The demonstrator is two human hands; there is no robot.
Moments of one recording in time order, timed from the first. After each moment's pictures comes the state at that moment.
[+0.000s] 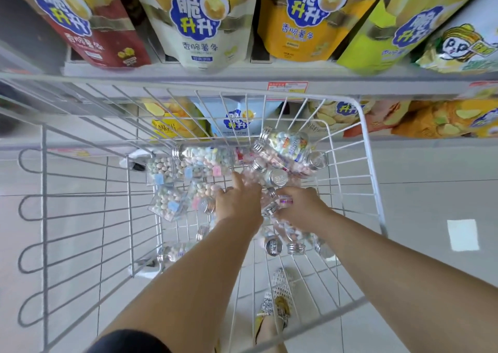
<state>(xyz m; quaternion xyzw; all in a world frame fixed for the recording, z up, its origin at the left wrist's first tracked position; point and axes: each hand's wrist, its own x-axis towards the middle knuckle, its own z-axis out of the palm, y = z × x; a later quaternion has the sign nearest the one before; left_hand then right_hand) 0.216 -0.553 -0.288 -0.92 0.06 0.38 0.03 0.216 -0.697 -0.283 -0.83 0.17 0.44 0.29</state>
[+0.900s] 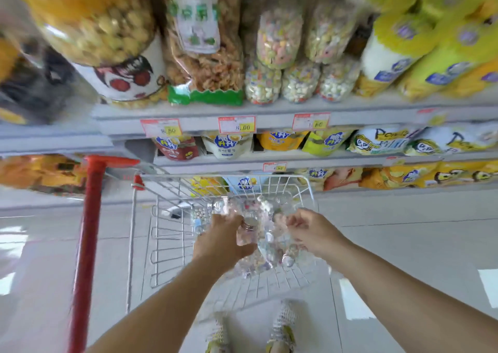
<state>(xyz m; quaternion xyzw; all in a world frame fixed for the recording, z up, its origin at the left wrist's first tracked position) 0.202 -0.489 -0.060 -0.92 -0.01 0.35 -0.15 0.210 -0.703 -0.050 -0.78 0.19 0.34 0.49</state>
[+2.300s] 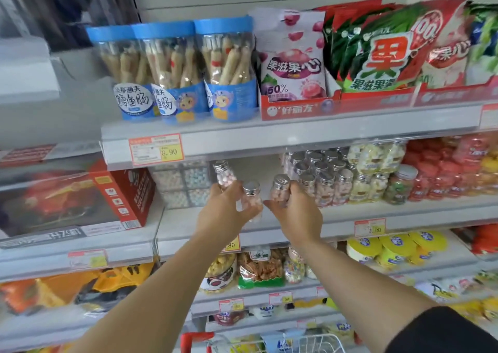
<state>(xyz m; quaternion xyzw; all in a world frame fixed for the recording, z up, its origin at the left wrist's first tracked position) 0.396 -0.404 0.351 -0.96 0.04 -0.03 -0.28 0.400 -0.565 0.308 -0.92 0.09 -0.21 0.33</state>
